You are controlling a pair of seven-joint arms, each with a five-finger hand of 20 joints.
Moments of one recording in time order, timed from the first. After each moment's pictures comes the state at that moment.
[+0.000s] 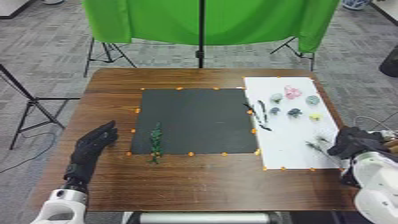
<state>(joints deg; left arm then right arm) 125.6 -66.7 -97.6 -114.1 65.5 3.8 9.4 -117.6 -36.2 91.7 -114.5 -124.9 -5.1 39.5</state>
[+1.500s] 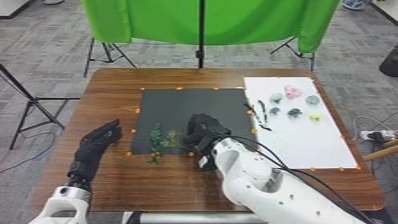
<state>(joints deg) 124.3 -66.2 -96.6 -114.0 65.6 2.7 8.8 -69.4 -60.2 32.5 -104.7 -118.4 3.8 33.2</state>
